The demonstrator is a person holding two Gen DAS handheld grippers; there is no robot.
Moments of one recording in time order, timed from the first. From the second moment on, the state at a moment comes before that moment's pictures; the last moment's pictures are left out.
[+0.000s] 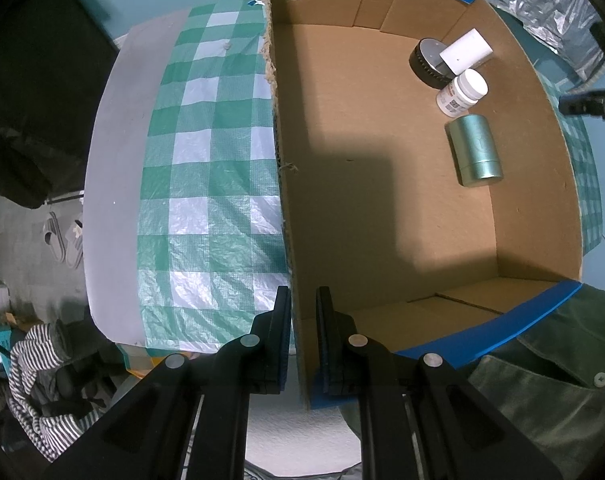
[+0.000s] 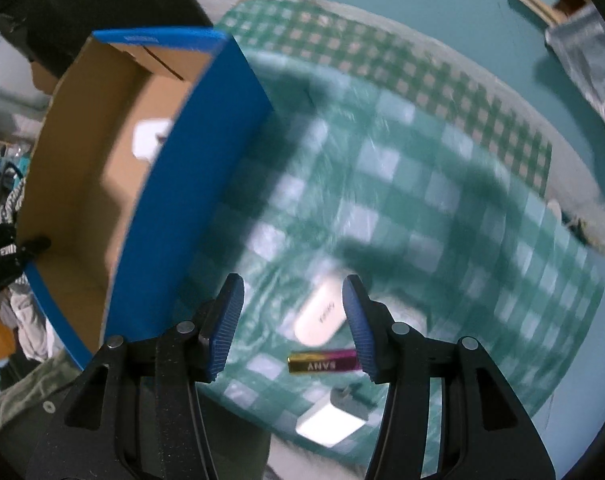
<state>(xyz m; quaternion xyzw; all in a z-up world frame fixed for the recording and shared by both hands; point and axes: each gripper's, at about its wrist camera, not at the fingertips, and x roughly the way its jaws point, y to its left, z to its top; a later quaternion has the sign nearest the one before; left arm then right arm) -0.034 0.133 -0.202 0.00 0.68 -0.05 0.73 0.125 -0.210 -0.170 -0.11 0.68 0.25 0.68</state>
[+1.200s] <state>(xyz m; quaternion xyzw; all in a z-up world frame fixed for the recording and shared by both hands) -0.037 0.136 -0.200 0.00 0.68 -0.06 0.73 0.138 -0.225 -0.255 -0.09 0.72 0.17 0.66</state>
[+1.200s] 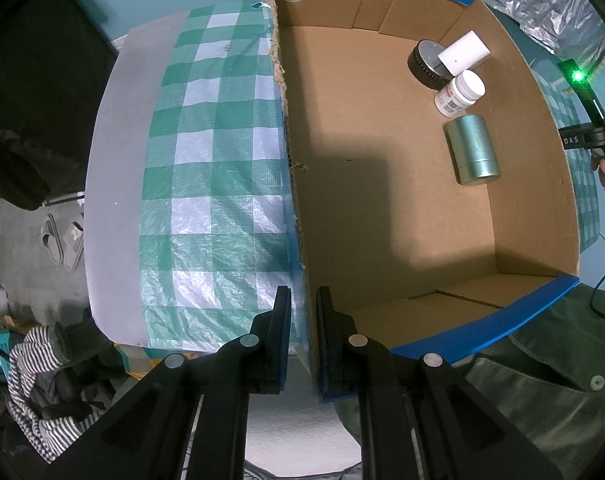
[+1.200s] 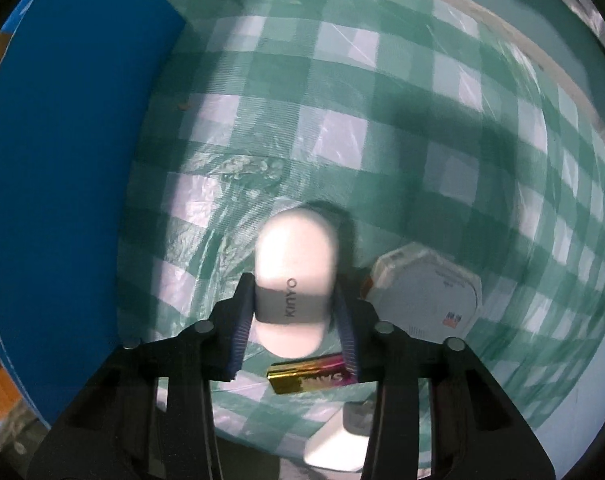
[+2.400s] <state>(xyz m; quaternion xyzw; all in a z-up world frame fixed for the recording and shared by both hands) -0.036 0.133 -0.201 0.00 0.68 -0.06 0.73 0.113 -0.170 -0.180 -0.17 0.66 0.25 0.68</state>
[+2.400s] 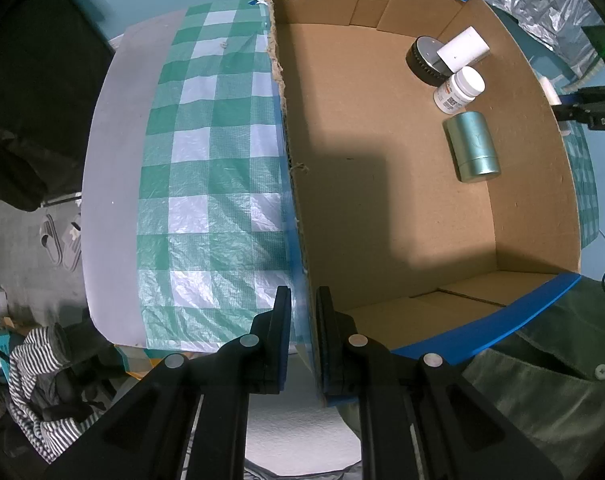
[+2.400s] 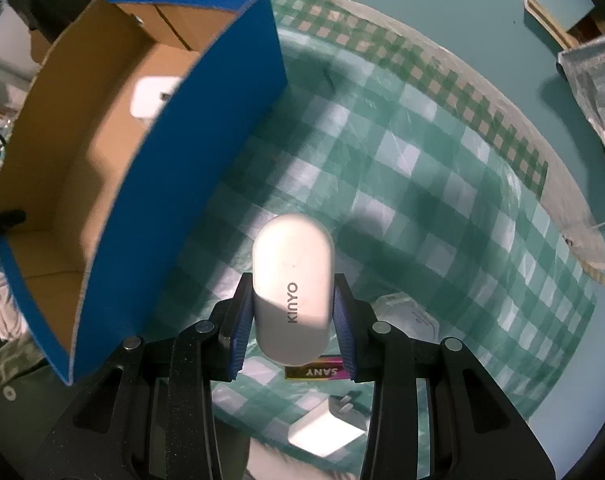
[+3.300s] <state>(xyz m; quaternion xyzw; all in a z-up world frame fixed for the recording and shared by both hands) -0.037 0.135 -0.204 0.00 0.68 -0.06 0.73 0.111 -0.073 -0.135 -0.23 0.61 0.36 0.67</state>
